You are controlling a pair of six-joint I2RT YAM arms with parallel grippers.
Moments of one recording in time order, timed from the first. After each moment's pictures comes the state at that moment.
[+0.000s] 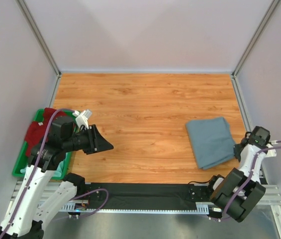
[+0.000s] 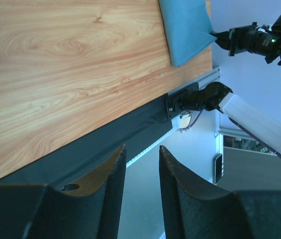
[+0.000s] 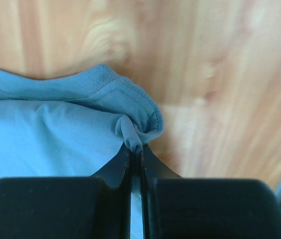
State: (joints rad) left arm -0.34 0.67 0.97 -0.97 0.57 -0.66; right arm -0.62 1.06 0.61 -0.65 0.14 0.84
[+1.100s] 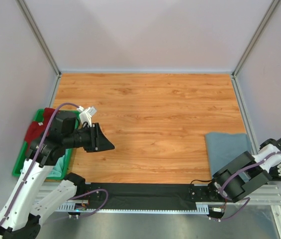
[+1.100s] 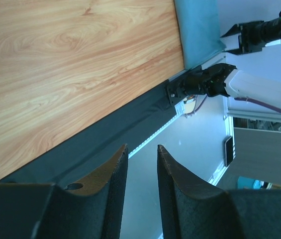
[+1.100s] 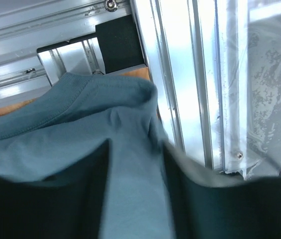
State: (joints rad) left arm -0.42 0.75 1.08 -1.03 0.56 -0.59; right arm -1.03 1.24 0.74 -0.81 0.38 0.71
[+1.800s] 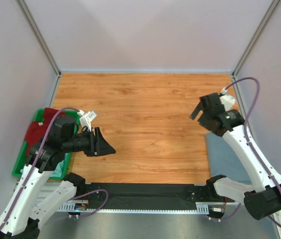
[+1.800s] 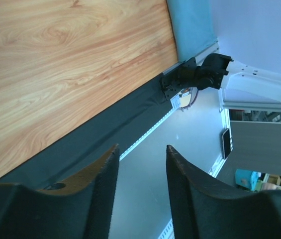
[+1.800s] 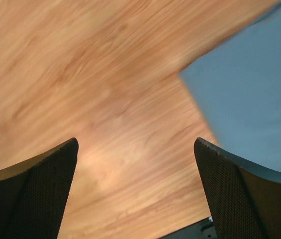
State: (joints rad) left arm -0.42 0.69 1.04 -1.01 0.61 -0.59; right arm 0.30 1.12 1.20 -1.04 0.47 0.85
